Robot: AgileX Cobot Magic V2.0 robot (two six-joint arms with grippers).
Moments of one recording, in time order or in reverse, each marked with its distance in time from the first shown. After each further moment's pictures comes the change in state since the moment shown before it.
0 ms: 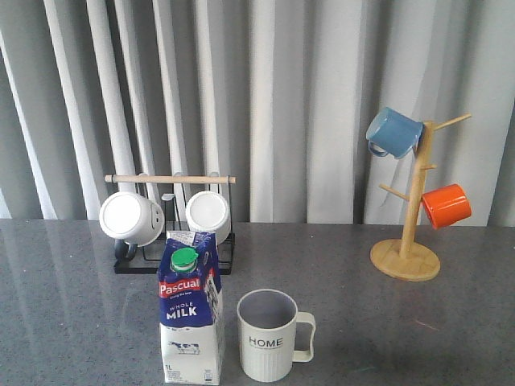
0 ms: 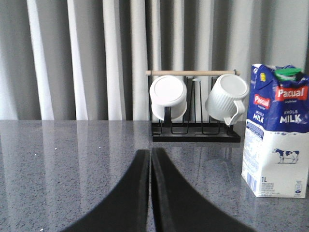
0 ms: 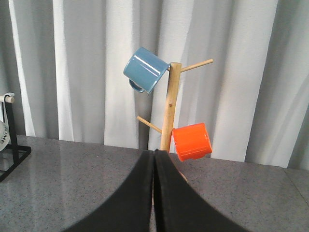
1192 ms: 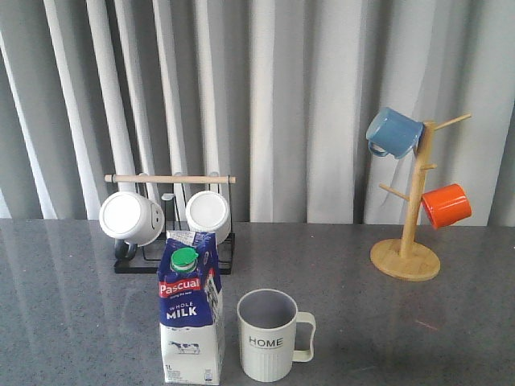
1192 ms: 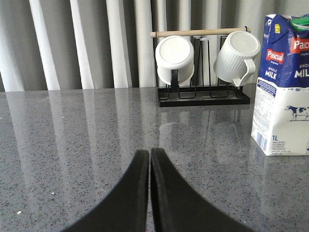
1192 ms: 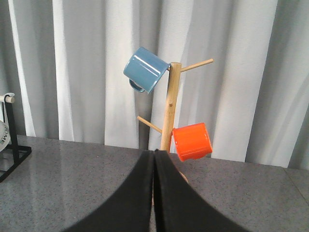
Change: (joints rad) left arm 0.010 0.000 0.000 -0.040 0.121 0.093; right arm 0.000 0.000 0.000 0.000 0.000 0.002
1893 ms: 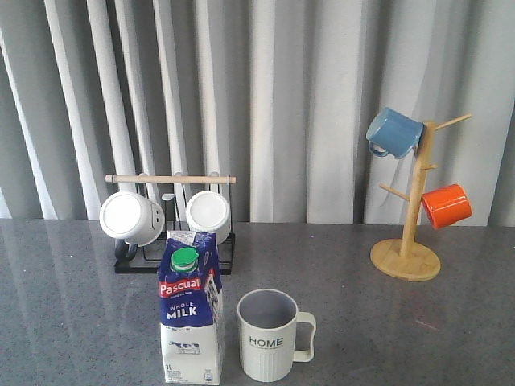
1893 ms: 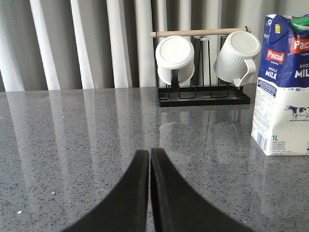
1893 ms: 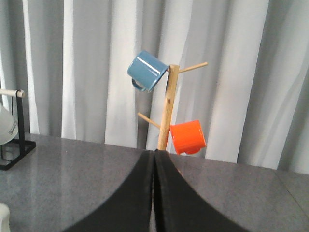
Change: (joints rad) left arm 0.000 0.000 0.000 0.000 0.000 0.000; right arm 0.000 -0.270 0.237 -0.004 -0.034 -0.031
